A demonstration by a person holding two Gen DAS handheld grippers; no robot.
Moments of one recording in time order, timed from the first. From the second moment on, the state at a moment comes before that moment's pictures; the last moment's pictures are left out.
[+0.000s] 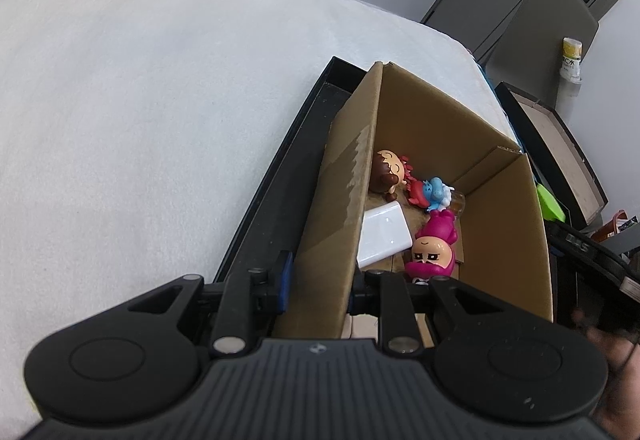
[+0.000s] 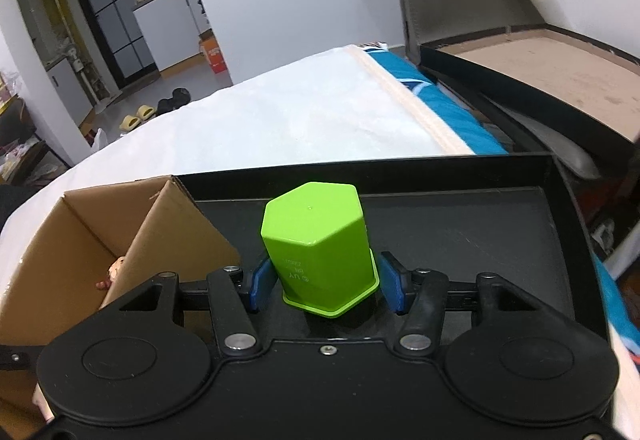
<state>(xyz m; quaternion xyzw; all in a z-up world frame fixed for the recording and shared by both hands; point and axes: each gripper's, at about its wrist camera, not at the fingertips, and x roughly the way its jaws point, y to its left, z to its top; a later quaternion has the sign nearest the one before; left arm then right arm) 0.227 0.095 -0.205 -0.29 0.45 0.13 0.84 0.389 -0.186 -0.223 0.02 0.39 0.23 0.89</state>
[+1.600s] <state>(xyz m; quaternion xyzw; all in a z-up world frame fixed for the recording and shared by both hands) 0.223 0.099 -0.200 -0.30 0.45 0.11 0.83 0.304 -0.143 -0.107 -0.09 0.37 0.25 0.89</state>
